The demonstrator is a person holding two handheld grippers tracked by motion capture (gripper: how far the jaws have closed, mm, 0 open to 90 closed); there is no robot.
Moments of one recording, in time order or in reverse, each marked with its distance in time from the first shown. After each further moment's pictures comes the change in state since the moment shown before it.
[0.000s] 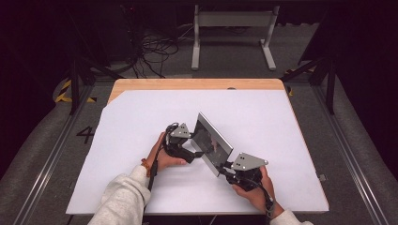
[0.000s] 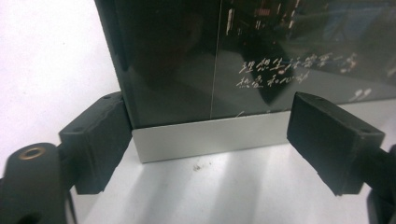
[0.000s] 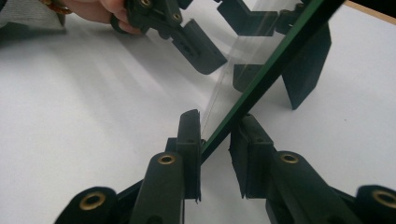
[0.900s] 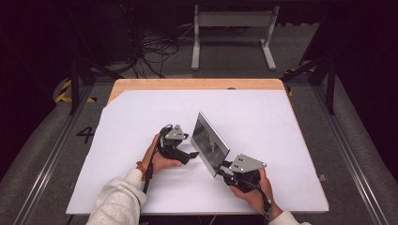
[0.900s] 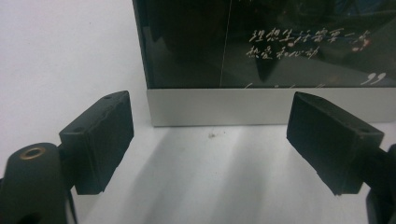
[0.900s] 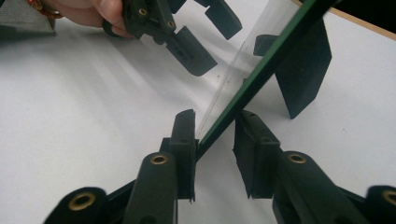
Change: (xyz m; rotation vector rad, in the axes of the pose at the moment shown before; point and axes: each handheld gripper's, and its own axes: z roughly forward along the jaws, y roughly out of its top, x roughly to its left) left arm 0.001 -0.011 -0.010 -0.004 0.062 -0.024; right arm 0.009 0.005 0.000 -0.016 -0.020 -0.022
